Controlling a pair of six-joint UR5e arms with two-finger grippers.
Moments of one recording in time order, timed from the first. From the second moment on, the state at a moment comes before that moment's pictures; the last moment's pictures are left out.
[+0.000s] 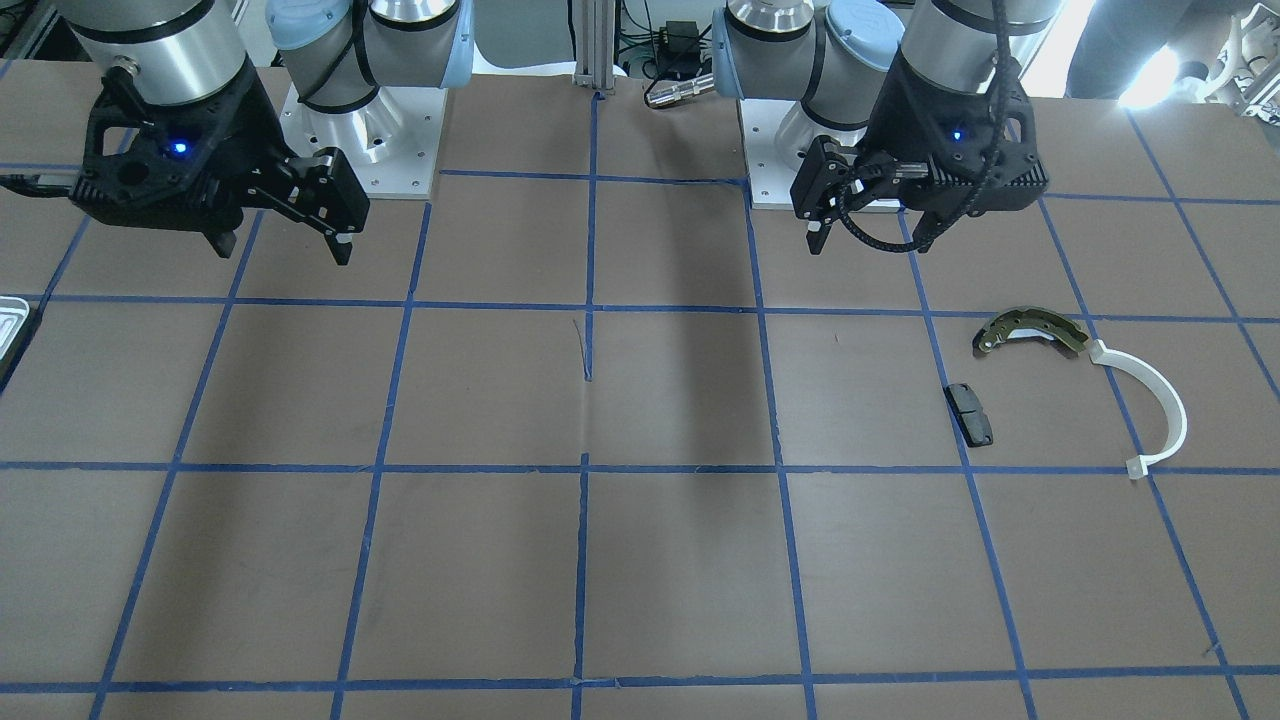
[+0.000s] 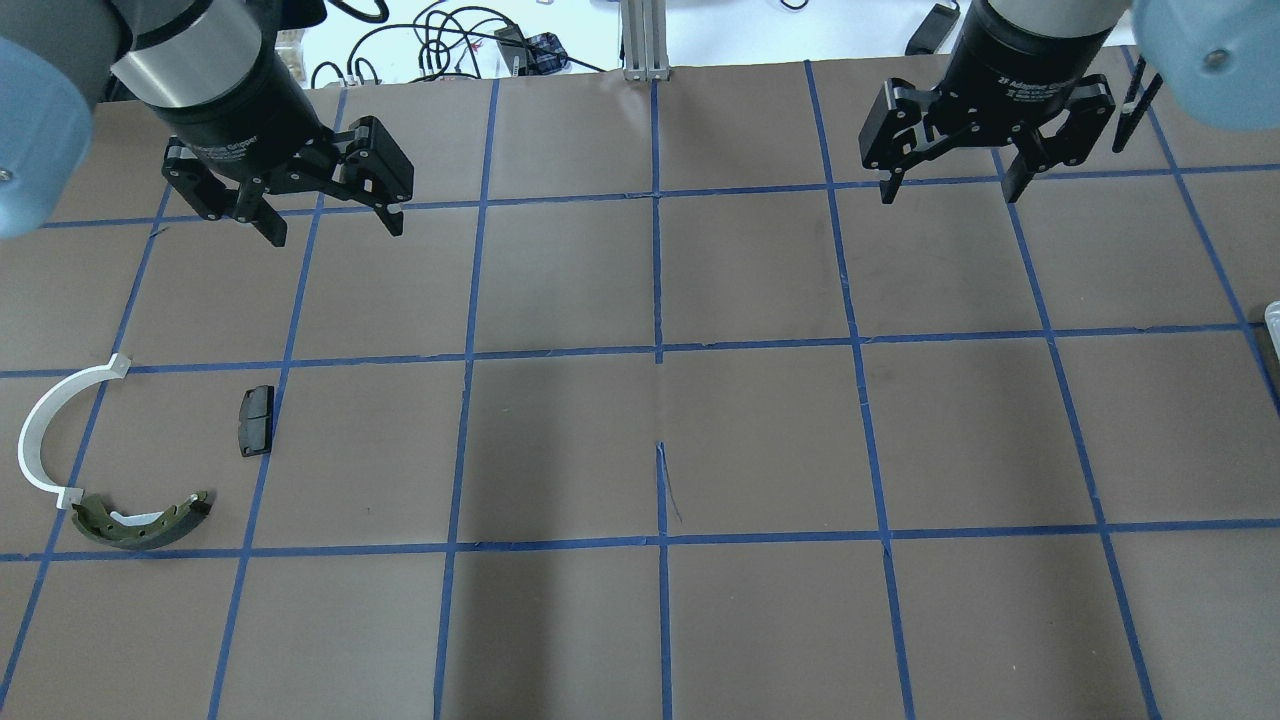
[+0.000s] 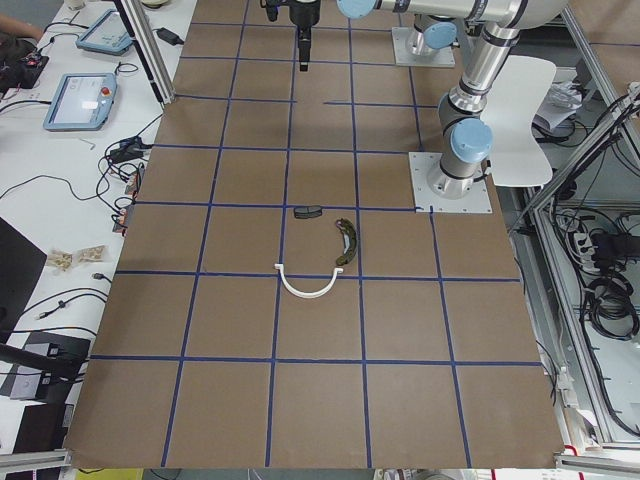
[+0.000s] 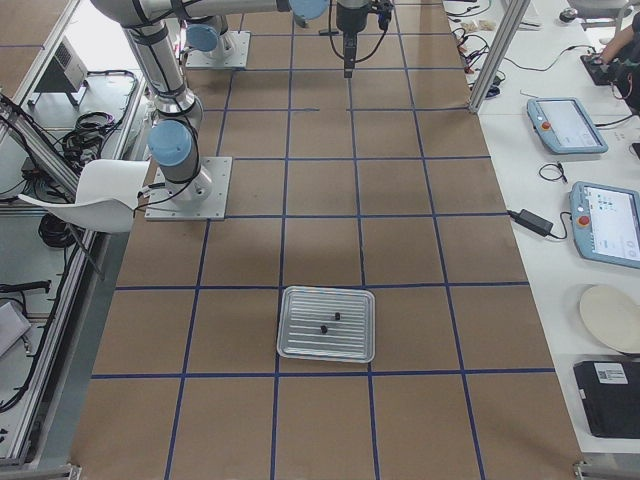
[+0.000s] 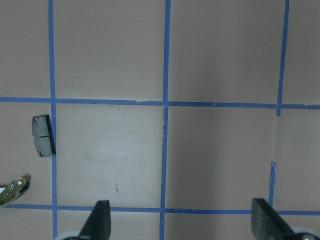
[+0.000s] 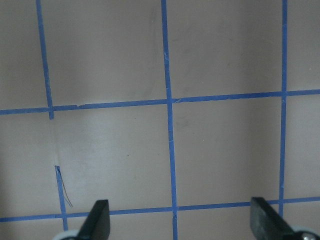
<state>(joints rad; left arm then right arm) -1.58 -1.55 -1.53 -1.58 1.57 -0.06 1.57 -1.54 1.48 -1.52 -1.58 0.05</state>
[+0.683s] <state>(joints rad) -1.58 -1.55 -1.54 -1.58 1.57 -0.07 1.06 -1.54 1.48 -1.49 -1.60 -0.68</state>
